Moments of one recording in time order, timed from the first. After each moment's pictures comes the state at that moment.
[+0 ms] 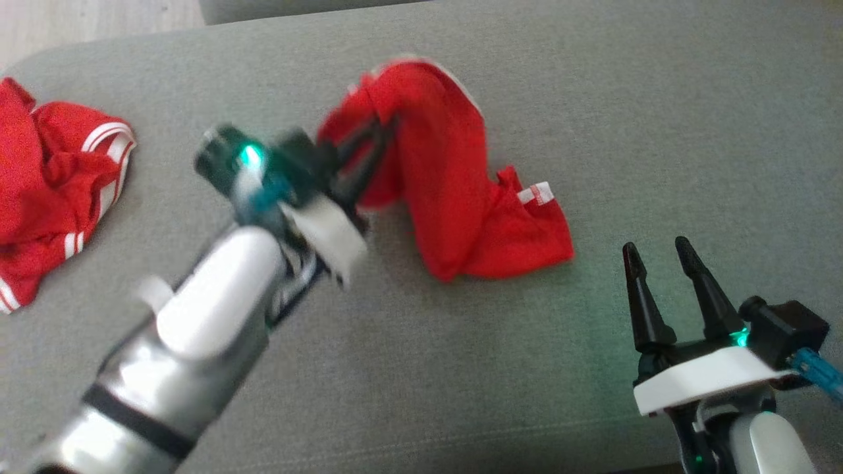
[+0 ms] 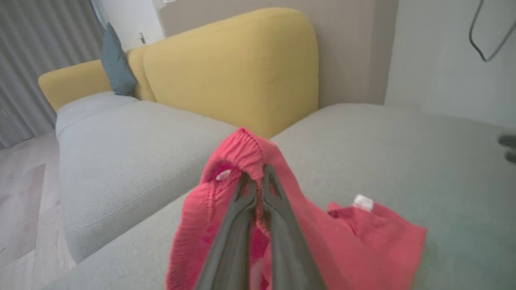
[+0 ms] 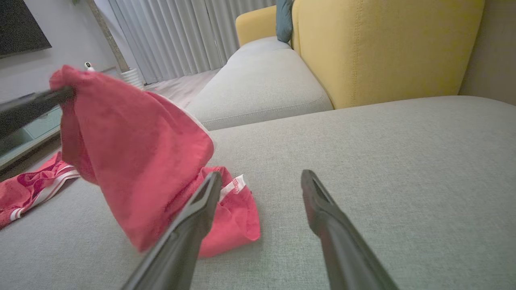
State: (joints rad) left arm -0.76 0.25 -0.81 0.48 -0.40 -0.07 -0.25; right arm 0.03 -0.05 0.08 -0.06 0.24 0.13 0.01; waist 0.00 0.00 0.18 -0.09
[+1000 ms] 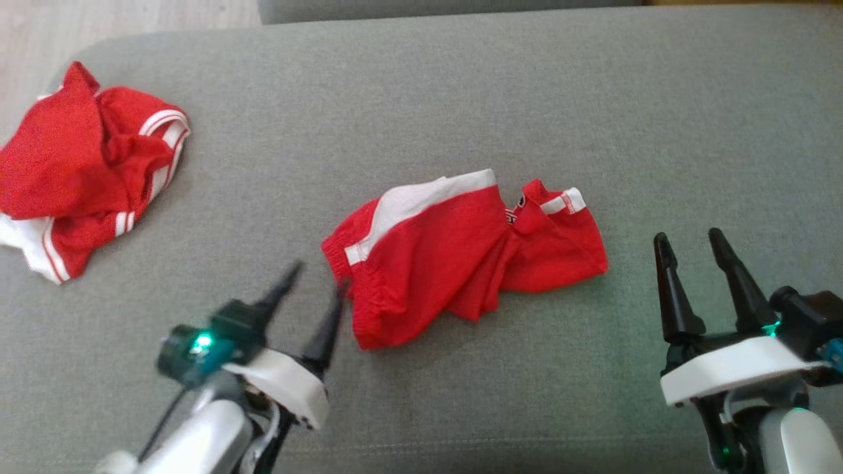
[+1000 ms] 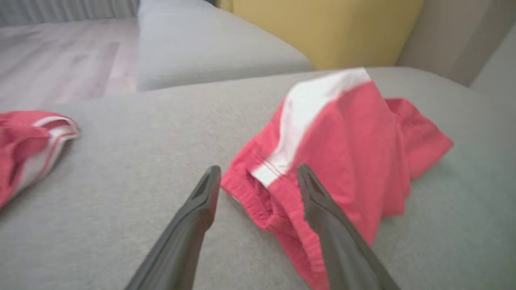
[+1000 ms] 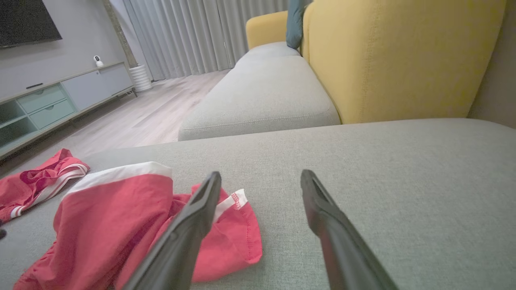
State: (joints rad) left arm -0.27 0.38 -0.77 0.24 -0.52 0.16 -0.24; right arm 0.03 -0.05 0.01 -0.10 0.21 0.13 0.07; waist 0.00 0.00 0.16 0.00
